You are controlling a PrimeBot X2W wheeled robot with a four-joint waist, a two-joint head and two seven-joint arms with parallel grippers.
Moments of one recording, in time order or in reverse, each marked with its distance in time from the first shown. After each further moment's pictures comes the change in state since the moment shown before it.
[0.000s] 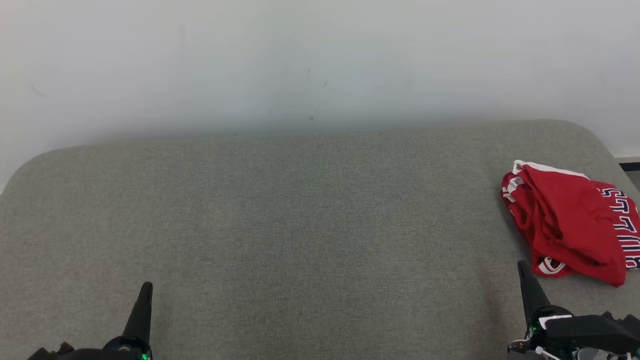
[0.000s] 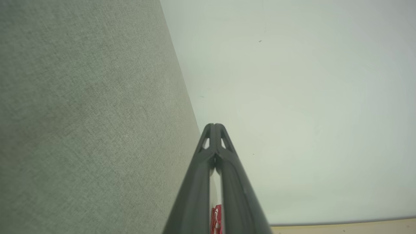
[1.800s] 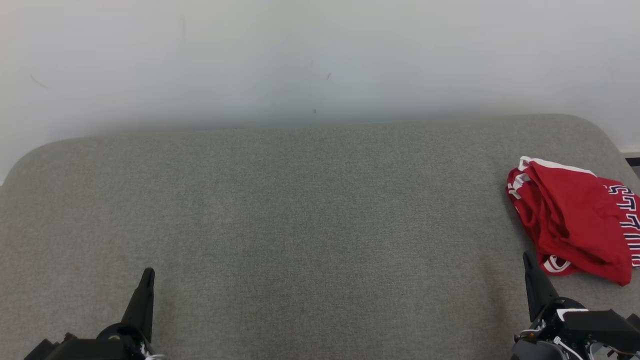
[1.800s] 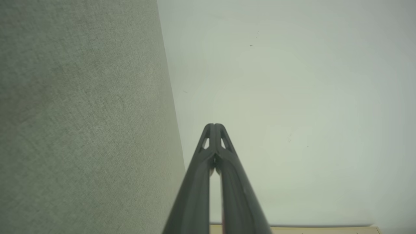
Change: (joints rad) left arm -0.040 0.001 0.001 0.008 -0.185 -0.006 0.049; right arm -0.016 0.001 -0.029 -0.021 0.189 0.000 0.050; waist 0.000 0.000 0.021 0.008
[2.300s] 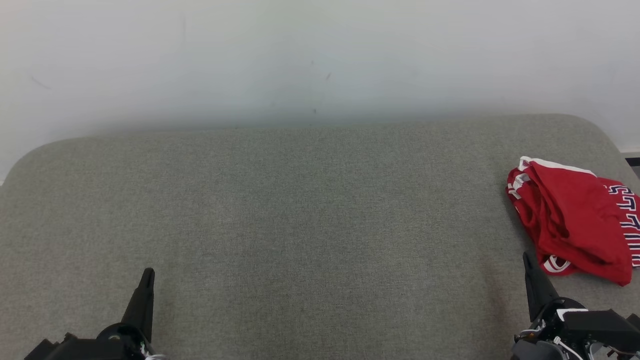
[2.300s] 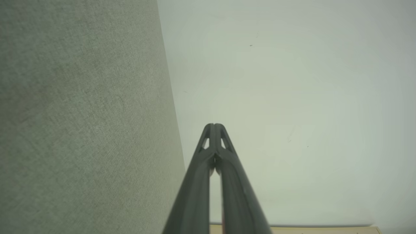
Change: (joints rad) left arm 0.000 0.000 0.000 0.000 0.000 0.000 0.000; right arm 0.000 0.000 0.000 0.000 0.000 0.000 0.000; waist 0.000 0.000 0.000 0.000
